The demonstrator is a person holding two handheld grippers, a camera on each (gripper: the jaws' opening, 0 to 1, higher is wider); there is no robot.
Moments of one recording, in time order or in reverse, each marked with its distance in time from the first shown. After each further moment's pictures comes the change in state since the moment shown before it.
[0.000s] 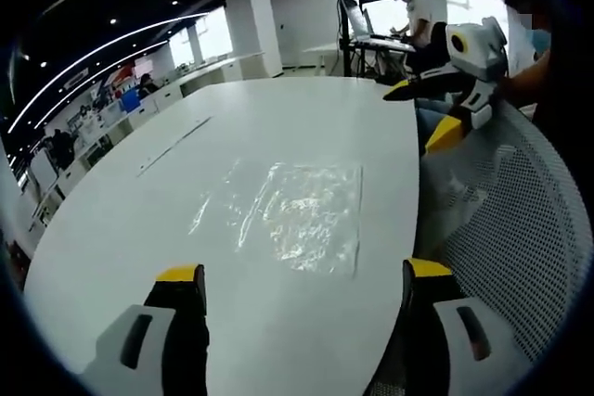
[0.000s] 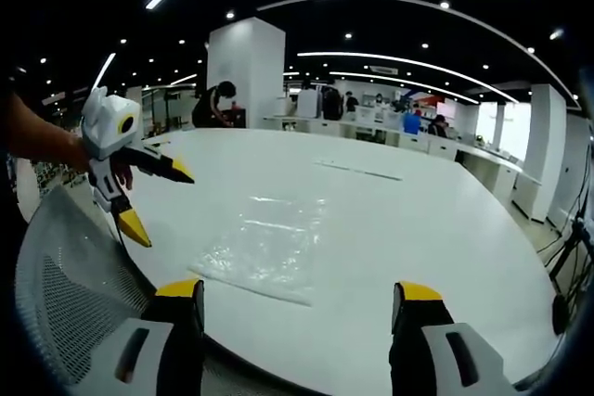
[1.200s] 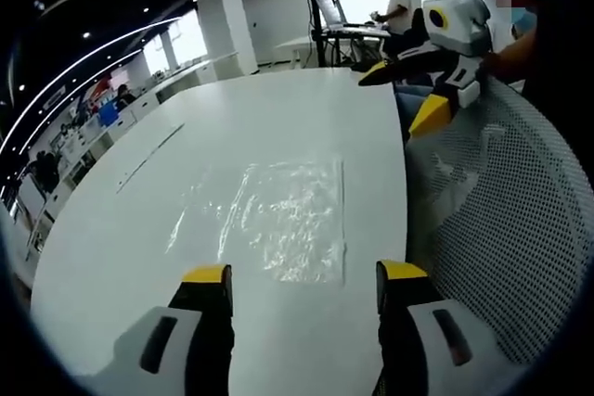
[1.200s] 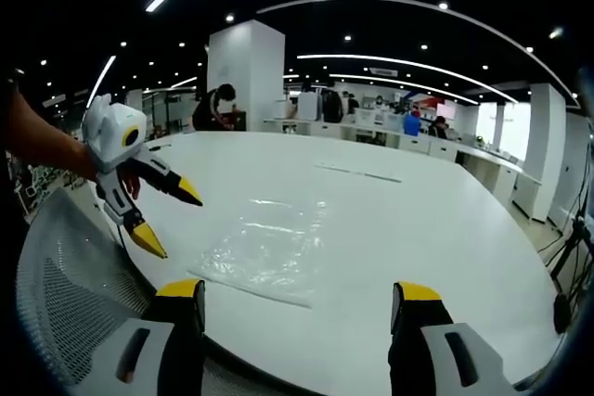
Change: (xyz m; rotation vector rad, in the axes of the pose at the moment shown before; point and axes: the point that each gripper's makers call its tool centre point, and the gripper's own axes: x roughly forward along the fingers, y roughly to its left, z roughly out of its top) left arm 0.018 -0.017 0.002 0.100 0.026 -0.072; right arm 0.000 -0.002 0.000 0.005 -0.012 0.004
